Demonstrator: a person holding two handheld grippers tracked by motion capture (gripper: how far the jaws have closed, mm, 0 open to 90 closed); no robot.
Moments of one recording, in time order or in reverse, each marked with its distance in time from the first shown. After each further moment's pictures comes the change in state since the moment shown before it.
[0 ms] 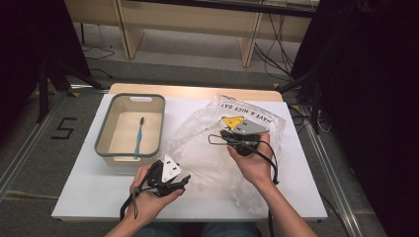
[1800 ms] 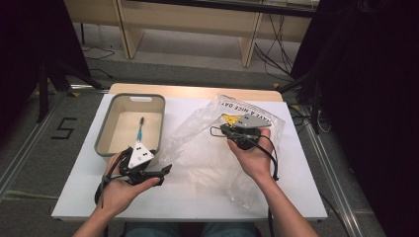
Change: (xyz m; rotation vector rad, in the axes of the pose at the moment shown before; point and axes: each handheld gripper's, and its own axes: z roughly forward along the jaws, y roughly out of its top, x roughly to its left) left arm 0.059 -0.001 -0.041 -0.062 0.025 -0.086; right arm -0.008 0.008 0.005 -0.013 0.008 0.046
